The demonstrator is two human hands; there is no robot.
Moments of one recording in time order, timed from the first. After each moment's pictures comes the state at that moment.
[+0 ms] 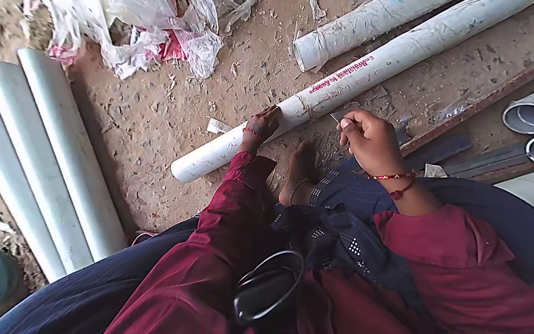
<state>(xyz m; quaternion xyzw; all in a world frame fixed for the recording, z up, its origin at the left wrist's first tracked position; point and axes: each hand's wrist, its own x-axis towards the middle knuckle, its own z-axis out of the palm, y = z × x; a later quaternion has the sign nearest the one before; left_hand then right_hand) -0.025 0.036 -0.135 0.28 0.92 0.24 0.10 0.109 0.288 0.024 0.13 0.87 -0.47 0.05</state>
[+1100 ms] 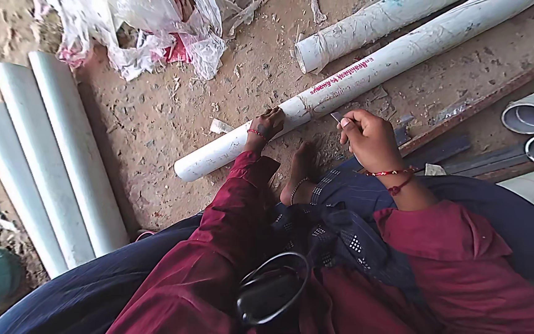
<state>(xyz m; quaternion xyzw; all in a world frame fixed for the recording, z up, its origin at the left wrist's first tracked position) -0.021 0.043 -0.130 0.27 0.93 0.21 0.11 0.109 0.286 0.026 0.15 0.87 -0.46 0.07</state>
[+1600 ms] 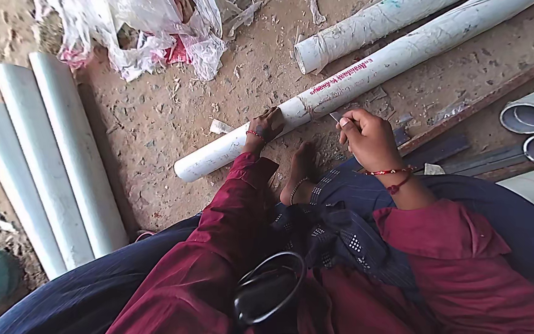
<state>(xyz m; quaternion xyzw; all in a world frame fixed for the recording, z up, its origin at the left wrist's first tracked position) -0.019 0.039 -0.129 0.25 0.94 0.21 0.12 0.109 0.285 0.027 0.14 0.88 -0.46 0.07</state>
